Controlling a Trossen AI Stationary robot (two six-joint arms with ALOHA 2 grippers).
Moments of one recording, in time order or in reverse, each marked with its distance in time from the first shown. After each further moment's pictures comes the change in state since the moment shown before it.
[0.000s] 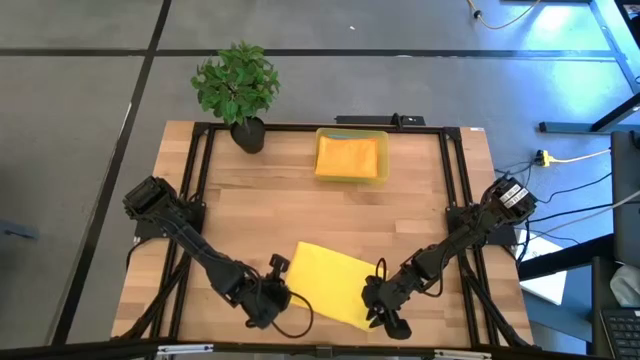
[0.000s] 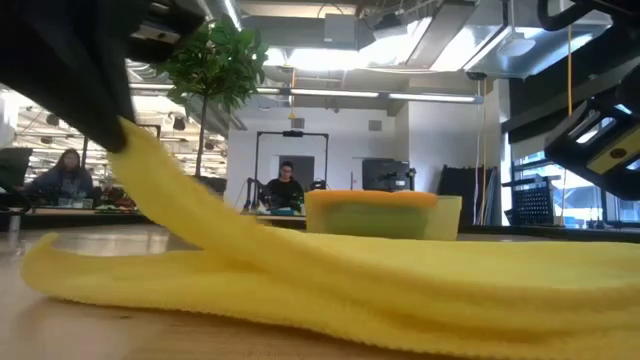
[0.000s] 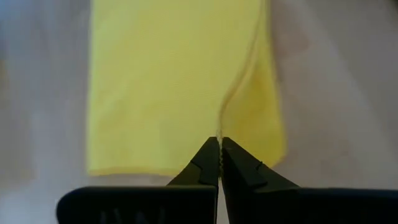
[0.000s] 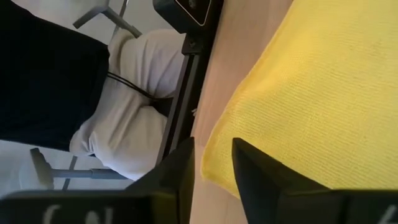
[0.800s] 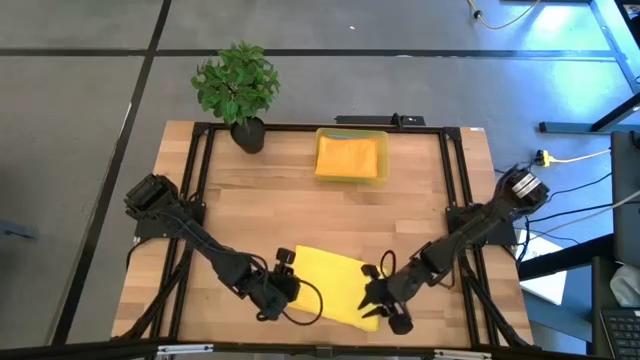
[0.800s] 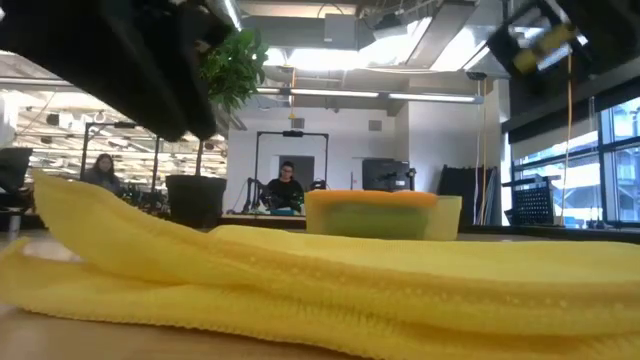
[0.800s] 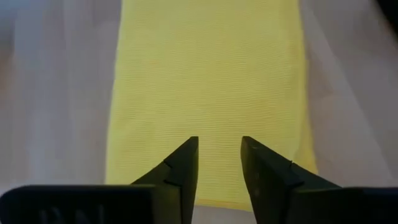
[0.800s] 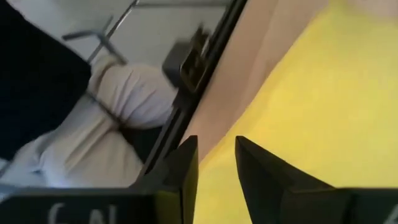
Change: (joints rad) left arm 0.061 -0.006 -0.001 0.099 0.033 -0.056; right arm -0.003 -0.111 0.000 -0.006 0.176 -0.267
